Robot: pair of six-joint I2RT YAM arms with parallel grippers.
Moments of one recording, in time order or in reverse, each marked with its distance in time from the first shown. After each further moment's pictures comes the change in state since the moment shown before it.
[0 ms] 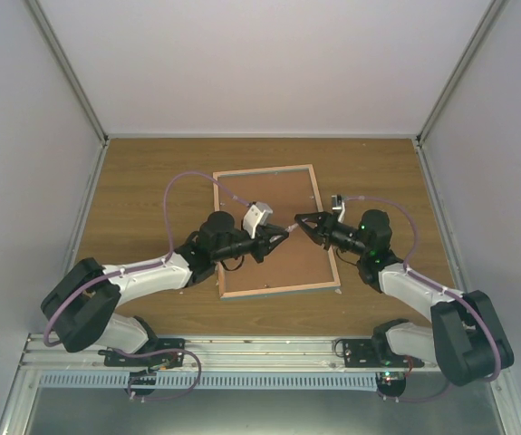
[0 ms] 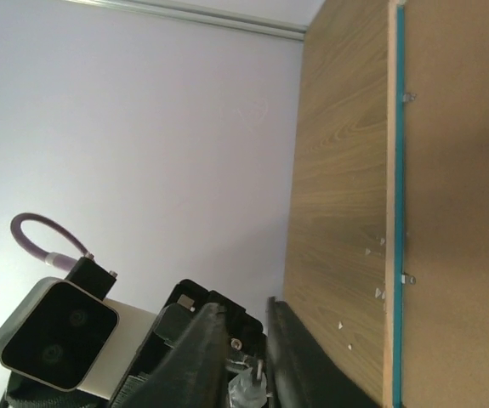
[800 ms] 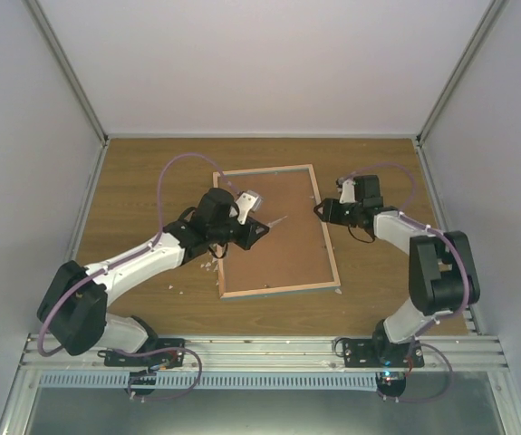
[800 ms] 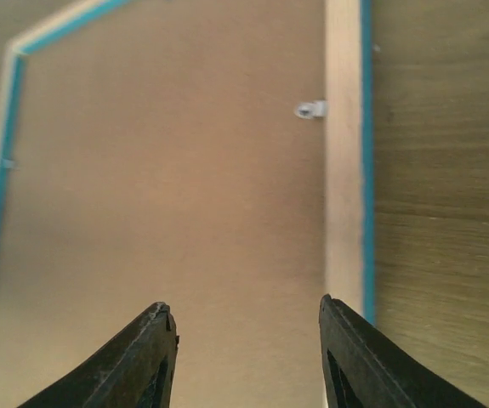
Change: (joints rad) left arm 0.119 -0.034 0.209 -0.626 -0.013 0.045; right arm -0.177 0.380 0.443 -0.768 0.298 -0.980
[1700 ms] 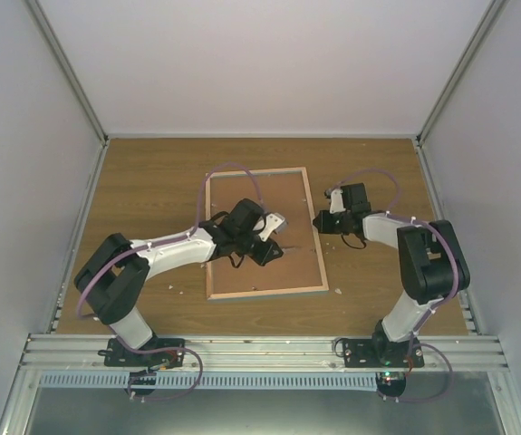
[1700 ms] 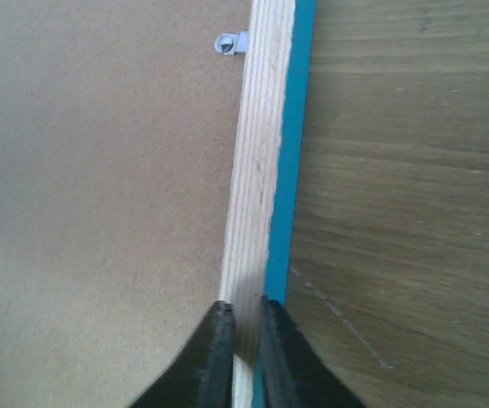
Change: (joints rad) left arm -0.101 0.257 0.106 -0.104 0.040 0.109; right arm 0.052 0.142 0.006 -0.008 0.092 -0.113
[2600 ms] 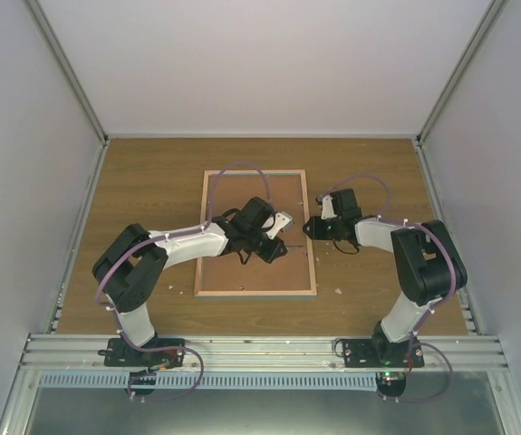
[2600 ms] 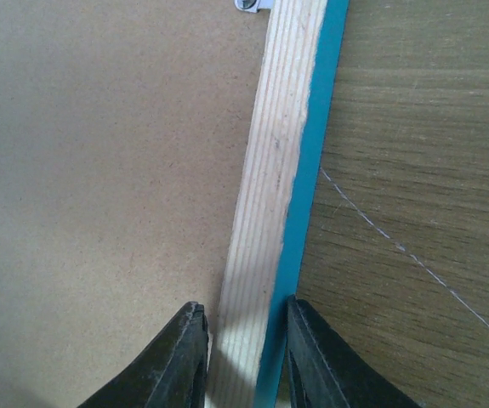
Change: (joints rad) left arm -0.018 0.128 0.086 -0.017 -0.045 0.015; right arm 0.089 -0.013 -0.057 0.048 0.024 0.066
